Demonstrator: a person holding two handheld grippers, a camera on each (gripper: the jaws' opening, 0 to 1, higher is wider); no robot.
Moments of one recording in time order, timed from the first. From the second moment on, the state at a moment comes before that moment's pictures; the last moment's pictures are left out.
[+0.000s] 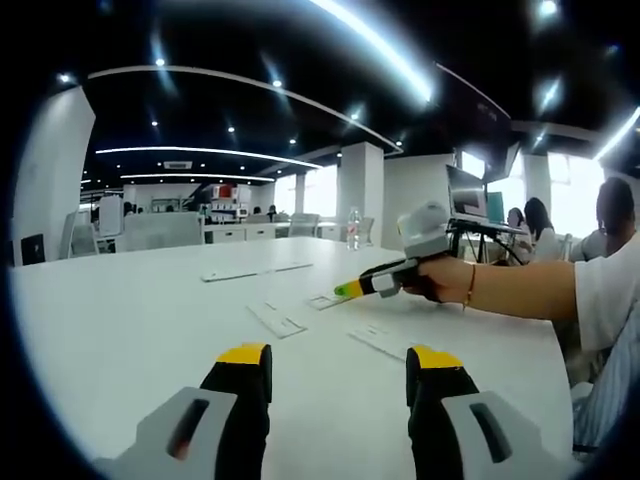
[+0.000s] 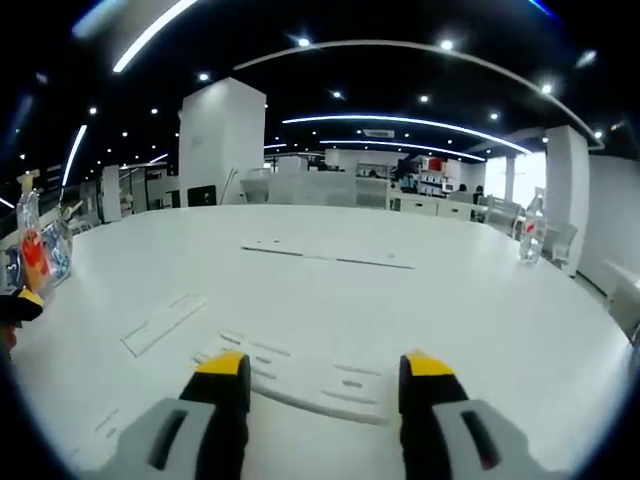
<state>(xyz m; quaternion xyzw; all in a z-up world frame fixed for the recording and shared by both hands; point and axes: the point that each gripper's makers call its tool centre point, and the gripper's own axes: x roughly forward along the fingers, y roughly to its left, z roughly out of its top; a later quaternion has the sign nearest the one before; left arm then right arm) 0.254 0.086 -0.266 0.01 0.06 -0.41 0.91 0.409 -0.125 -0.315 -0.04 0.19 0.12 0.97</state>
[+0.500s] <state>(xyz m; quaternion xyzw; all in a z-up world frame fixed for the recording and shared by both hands) 0.253 0.087 -0.268 0.01 0.07 -0.41 0.91 0.408 -0.128 -0.318 -0.04 0.19 0.10 0.98</state>
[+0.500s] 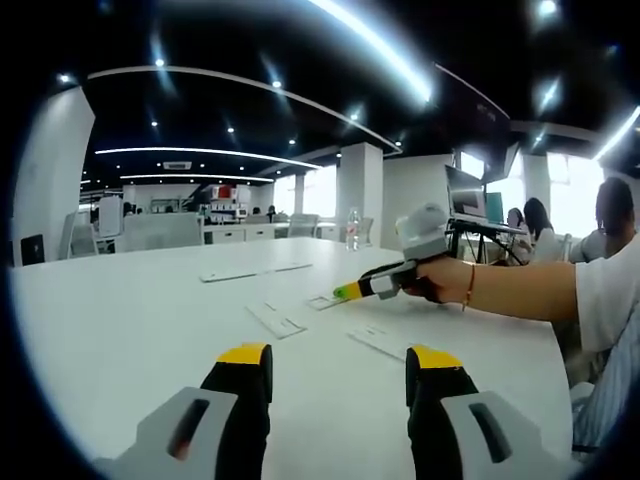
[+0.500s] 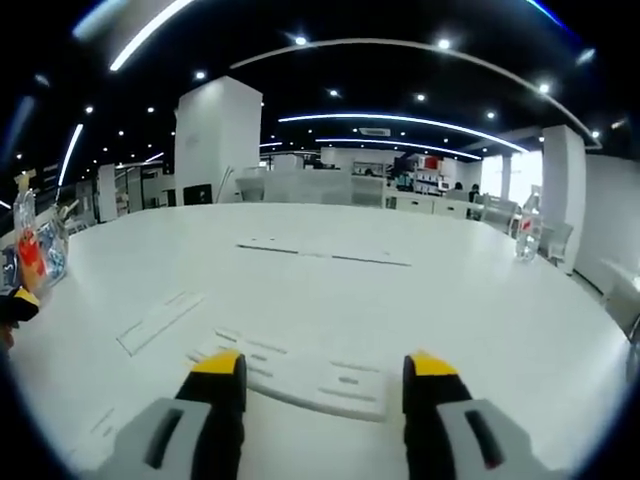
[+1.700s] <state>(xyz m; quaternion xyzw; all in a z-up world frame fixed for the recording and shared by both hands) 0.252 0.086 -0.267 0.01 0.07 -0.41 0.91 0.403 -0.123 -0.320 0.00 0.20 0.10 0.98</state>
